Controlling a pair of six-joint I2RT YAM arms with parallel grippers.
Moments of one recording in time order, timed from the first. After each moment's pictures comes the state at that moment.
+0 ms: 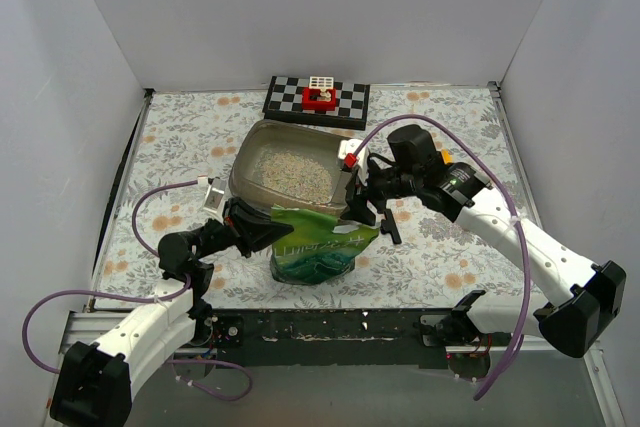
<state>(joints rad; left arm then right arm) -0.37 0.73 0.17 1.13 0.88 -0.95 0.74 1.22 1.19 -0.61 -0.56 -0.39</state>
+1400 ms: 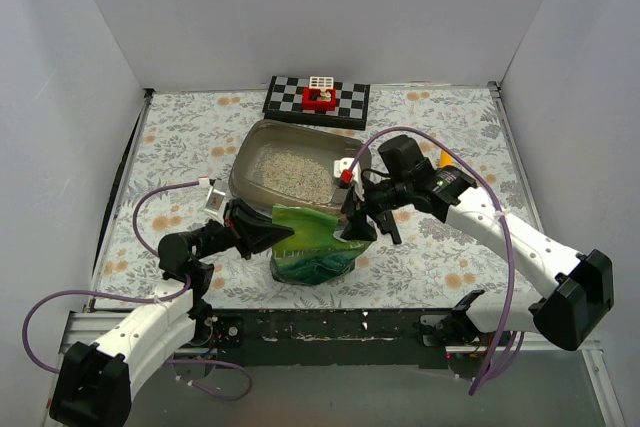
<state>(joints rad) -0.37 0.73 0.17 1.13 0.90 -0.95 0.74 1.26 1.11 -0.64 -0.71 -0.46</state>
